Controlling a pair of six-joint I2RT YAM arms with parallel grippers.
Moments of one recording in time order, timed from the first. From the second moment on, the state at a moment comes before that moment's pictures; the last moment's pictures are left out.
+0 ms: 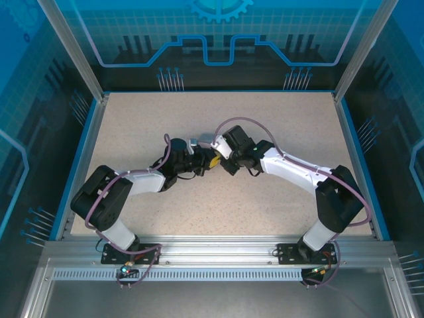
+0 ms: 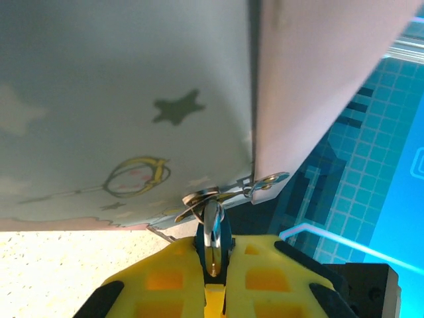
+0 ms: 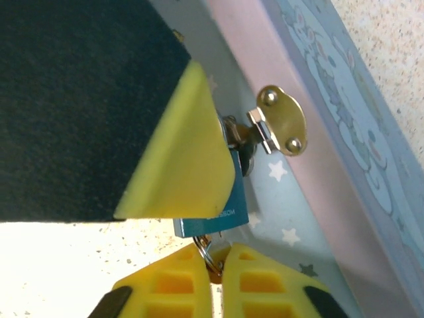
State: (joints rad) left arm -0.49 1.63 0.68 0.58 0.51 -1.58; right arm 0.70 1.63 1.19 -0.54 0.02 -0.21
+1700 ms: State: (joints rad) left arm -0.49 1.65 0.63 0.63 0.52 -1.50; right arm 0.50 1.30 0.67 0.02 -0.42 0.64
